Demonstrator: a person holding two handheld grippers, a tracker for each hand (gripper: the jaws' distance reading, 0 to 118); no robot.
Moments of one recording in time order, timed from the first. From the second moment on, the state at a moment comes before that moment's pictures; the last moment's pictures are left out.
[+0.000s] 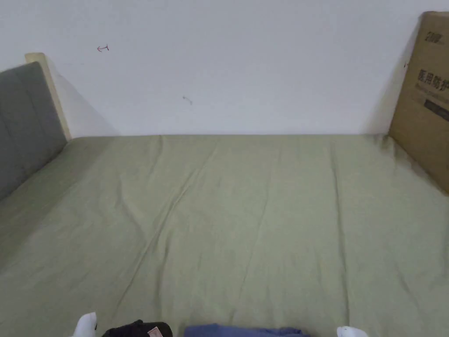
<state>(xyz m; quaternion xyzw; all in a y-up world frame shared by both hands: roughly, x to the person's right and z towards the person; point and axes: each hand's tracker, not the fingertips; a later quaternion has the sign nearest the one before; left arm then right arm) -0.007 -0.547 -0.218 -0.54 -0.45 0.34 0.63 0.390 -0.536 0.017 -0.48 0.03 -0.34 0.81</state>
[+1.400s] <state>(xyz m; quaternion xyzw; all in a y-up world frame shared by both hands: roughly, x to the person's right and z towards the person) -0.188 -0.450 -0.363 -0.57 -0.24 0.01 0.79 0.351 -0.460 0.066 -0.43 -0.01 -0.30 0.85</state>
